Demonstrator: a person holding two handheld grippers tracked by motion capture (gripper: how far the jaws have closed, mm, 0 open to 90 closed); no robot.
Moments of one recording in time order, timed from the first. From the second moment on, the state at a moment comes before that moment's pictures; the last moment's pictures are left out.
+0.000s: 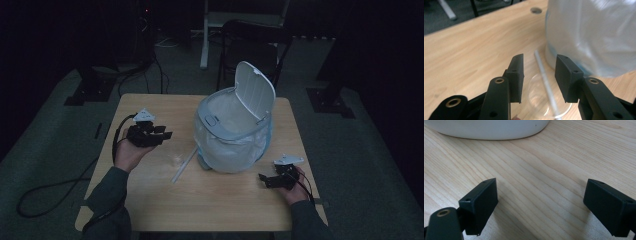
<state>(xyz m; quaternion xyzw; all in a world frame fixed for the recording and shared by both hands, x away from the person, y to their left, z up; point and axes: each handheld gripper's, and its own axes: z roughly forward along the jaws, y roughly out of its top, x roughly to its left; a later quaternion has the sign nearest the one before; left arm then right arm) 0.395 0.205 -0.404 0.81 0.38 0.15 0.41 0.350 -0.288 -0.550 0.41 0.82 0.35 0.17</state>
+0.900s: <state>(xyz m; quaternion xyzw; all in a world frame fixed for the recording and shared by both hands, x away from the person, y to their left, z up) 0.398 0.213 -0.457 0.82 0.42 0.08 0.38 0.350 -0.288 -0.550 0.41 0.82 0.35 0.17</state>
